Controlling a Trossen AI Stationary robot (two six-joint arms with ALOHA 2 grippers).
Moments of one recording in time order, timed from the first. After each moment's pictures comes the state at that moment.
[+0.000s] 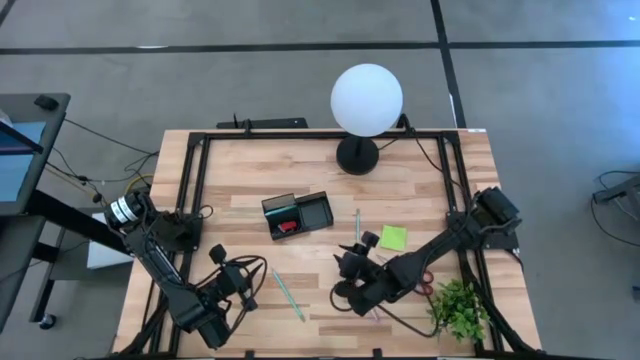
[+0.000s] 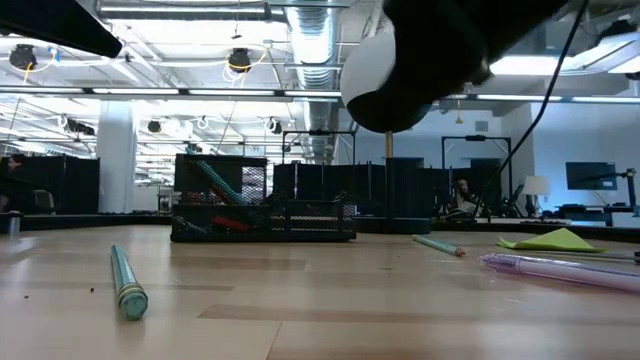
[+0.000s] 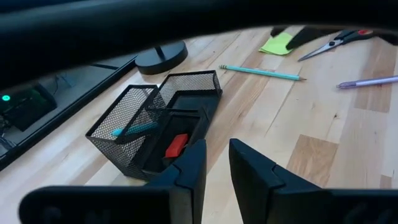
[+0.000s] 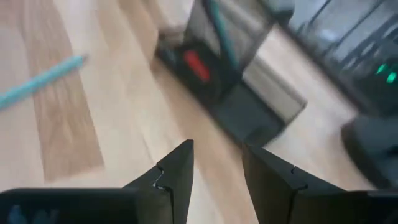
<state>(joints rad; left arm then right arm) -0.97 1.73 1.12 -1.24 -1.18 -1.62 0.57 1.88 1.21 -0.44 0.93 0.60</state>
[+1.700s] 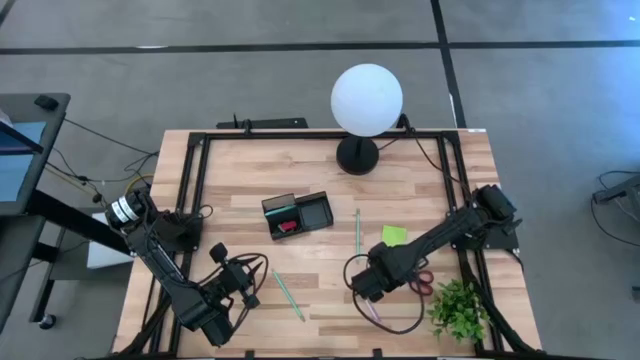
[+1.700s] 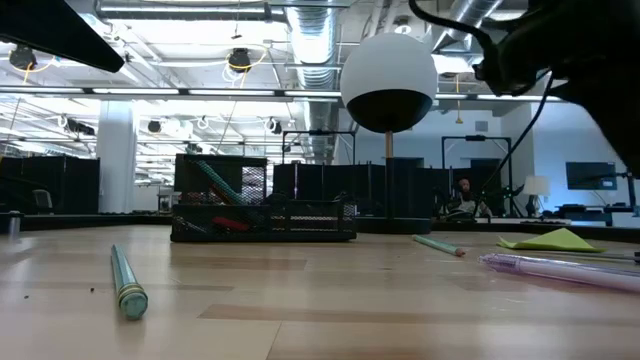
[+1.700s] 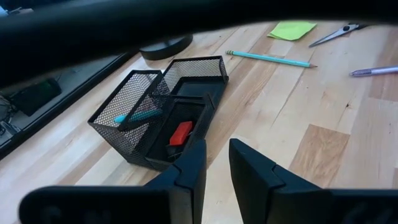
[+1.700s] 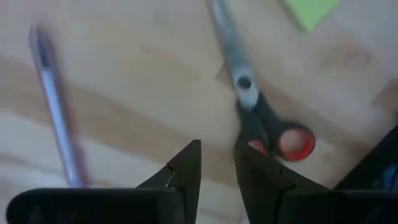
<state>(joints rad) -0.95 1.73 1.12 -1.24 -1.12 -1.62 0.50 1.89 1.39 -1.26 -0.14 1.47</state>
